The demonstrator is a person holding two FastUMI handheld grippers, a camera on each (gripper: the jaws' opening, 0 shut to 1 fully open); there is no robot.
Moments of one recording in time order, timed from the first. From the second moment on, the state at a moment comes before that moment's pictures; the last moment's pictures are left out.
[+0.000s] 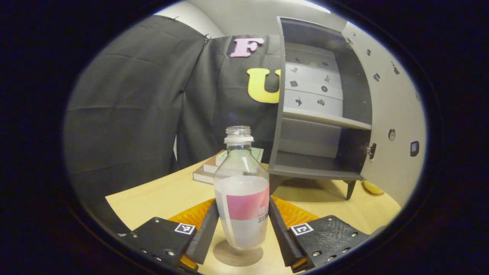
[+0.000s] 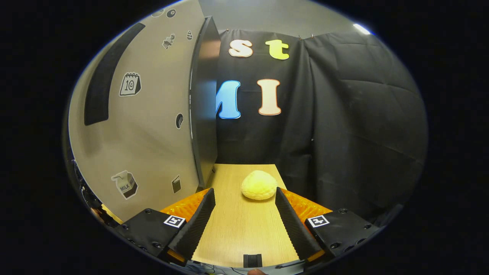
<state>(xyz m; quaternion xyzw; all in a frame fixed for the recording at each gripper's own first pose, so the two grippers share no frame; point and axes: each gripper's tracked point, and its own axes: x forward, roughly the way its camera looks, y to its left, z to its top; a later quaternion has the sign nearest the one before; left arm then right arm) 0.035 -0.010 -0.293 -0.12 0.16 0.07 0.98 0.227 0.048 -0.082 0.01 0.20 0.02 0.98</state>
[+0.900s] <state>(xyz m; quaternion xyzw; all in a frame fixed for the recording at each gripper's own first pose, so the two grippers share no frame) 0.003 -0.031 -0.342 -0.05 0.23 0.09 0.97 0.234 0.047 -0.090 0.01 0.20 0.03 0.98</state>
